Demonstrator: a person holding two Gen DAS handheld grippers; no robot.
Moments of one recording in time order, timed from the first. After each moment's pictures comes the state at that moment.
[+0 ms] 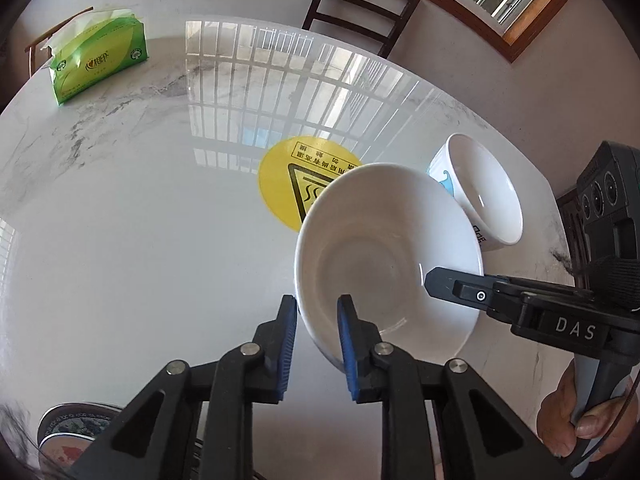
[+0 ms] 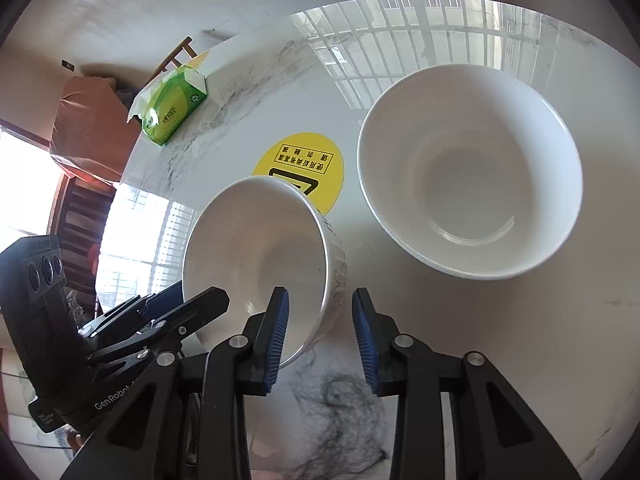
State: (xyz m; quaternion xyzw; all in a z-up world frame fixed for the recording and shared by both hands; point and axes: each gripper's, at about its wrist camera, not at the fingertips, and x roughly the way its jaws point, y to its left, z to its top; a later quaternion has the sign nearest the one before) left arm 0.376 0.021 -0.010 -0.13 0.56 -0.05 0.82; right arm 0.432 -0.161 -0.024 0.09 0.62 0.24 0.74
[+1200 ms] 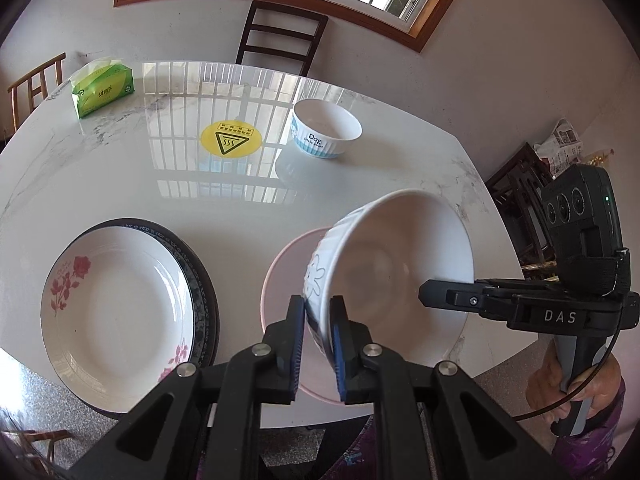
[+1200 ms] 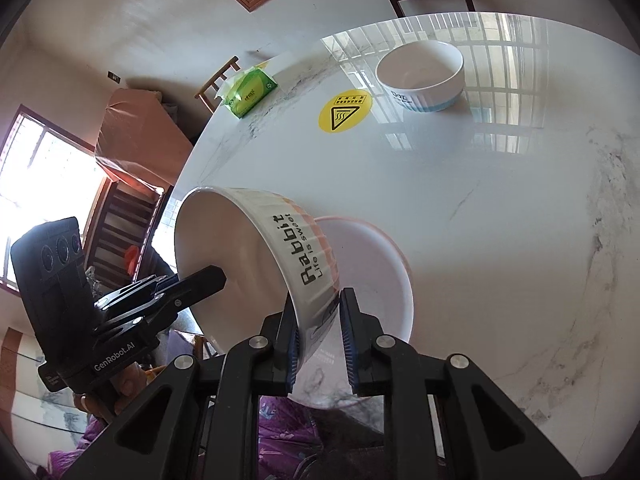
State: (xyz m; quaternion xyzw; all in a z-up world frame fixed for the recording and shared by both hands) left arm 0.168 -0.031 0.082 -0.11 0.51 -0.15 0.84; right arm 0.233 -0.233 0.051 0.14 0.57 0.29 0.76
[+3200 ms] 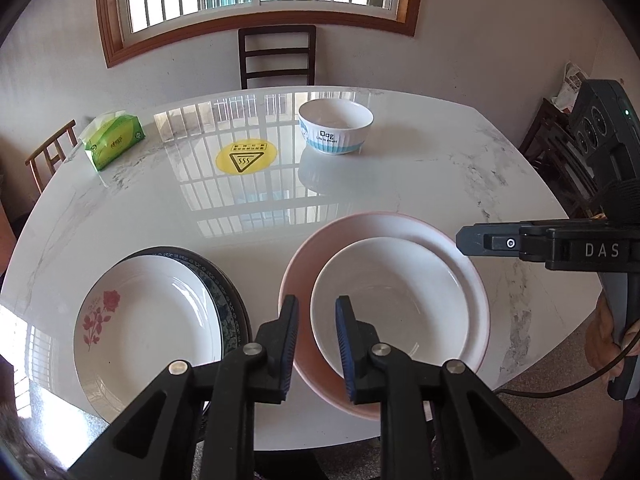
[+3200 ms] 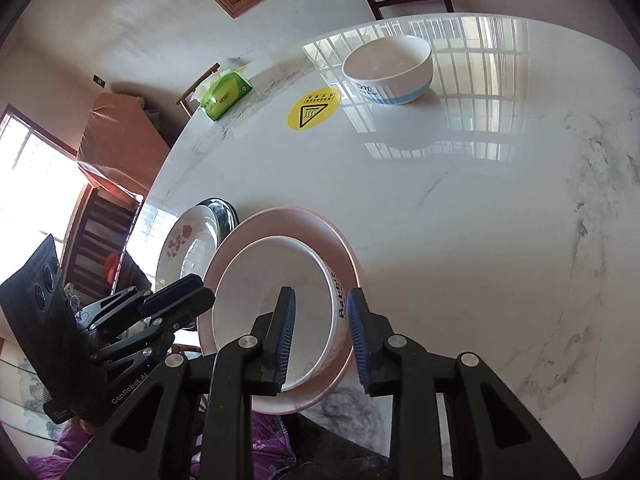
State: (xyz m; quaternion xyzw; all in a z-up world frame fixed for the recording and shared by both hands) left arm 0.150 -0.059 0.063 0.02 0.46 -0.10 0.88; right arm 0.221 -0.247 0.032 0.12 0.53 0.25 0.80
